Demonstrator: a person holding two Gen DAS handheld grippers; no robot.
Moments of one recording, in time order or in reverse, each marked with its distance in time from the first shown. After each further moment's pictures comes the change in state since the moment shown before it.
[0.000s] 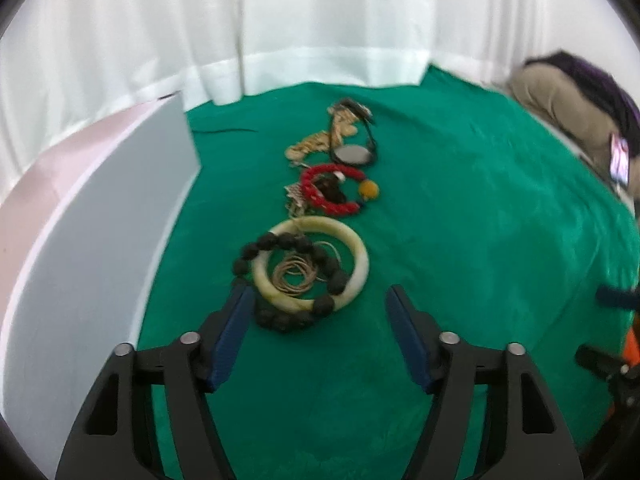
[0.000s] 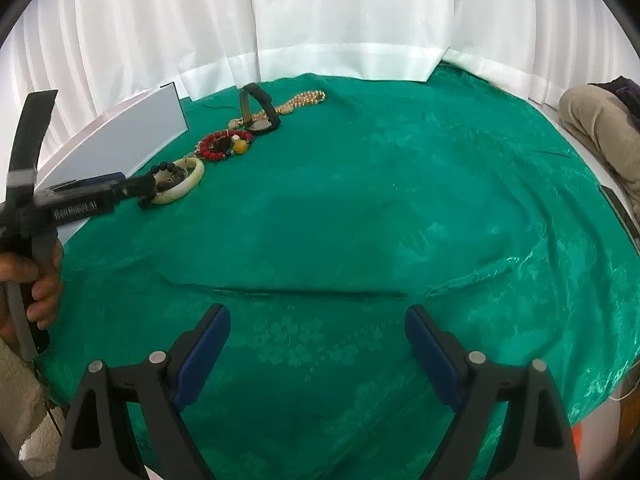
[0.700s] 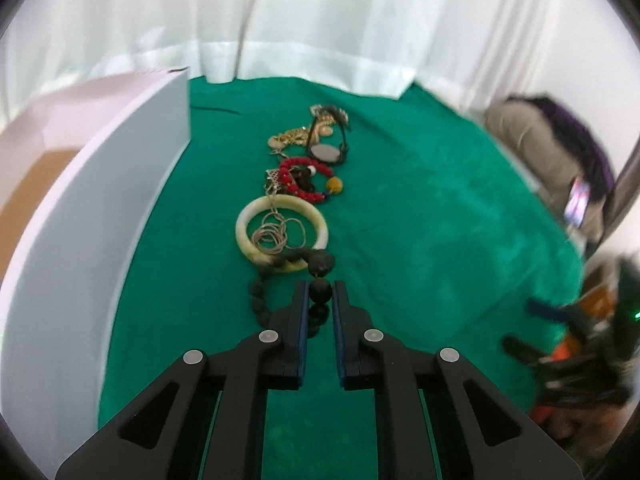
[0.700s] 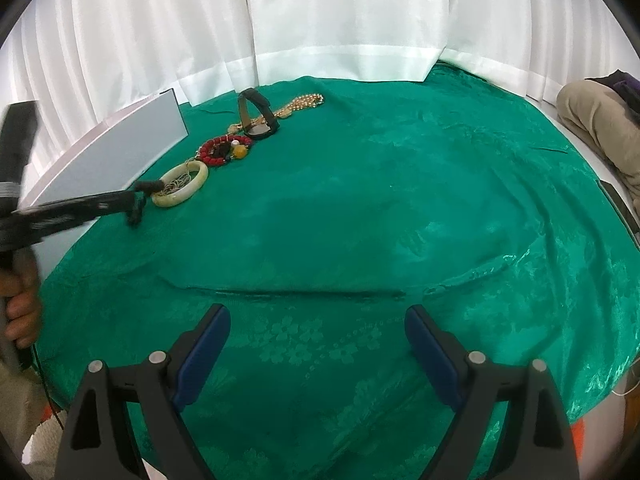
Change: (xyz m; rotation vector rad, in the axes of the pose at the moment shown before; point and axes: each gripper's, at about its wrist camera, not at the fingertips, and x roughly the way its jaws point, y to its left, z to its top) left arm -0.052 0.021 -0.011 -0.216 0.022 -0.200; right arm -0.004 -0.003 0.000 0.022 -0.012 0.006
